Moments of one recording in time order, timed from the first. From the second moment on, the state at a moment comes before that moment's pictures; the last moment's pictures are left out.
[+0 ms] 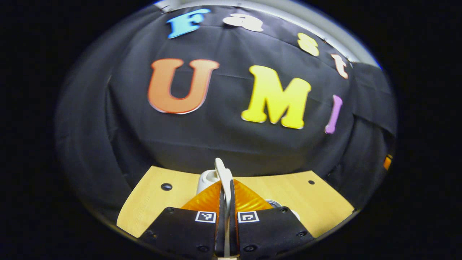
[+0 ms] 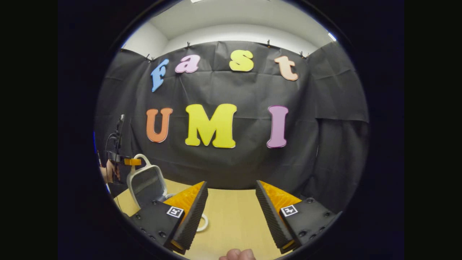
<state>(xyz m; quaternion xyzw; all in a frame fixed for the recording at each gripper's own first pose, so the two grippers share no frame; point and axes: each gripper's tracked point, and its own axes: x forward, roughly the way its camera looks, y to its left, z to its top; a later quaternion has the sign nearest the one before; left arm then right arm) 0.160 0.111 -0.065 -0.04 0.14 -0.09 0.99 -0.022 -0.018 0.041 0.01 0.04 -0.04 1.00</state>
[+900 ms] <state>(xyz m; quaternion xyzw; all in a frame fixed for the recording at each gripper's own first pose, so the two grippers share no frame) 0.158 -0.133 -0.263 0.14 0.29 -0.16 0.93 -0.055 -0.220 -0.023 0.02 0.13 -0.17 0.98</state>
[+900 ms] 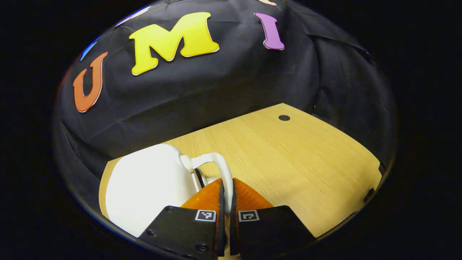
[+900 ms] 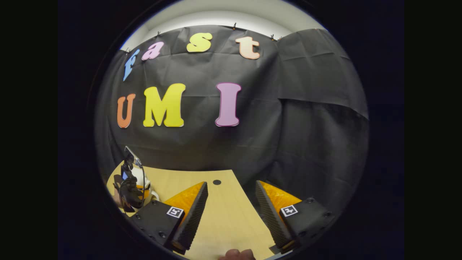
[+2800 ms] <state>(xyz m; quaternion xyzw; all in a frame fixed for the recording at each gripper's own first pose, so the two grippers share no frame) 0.077 -0.061 0.093 -0.01 0.01 -0.01 1.00 0.038 -0.046 0.102 0.03 -0.02 -0.03 1.00</state>
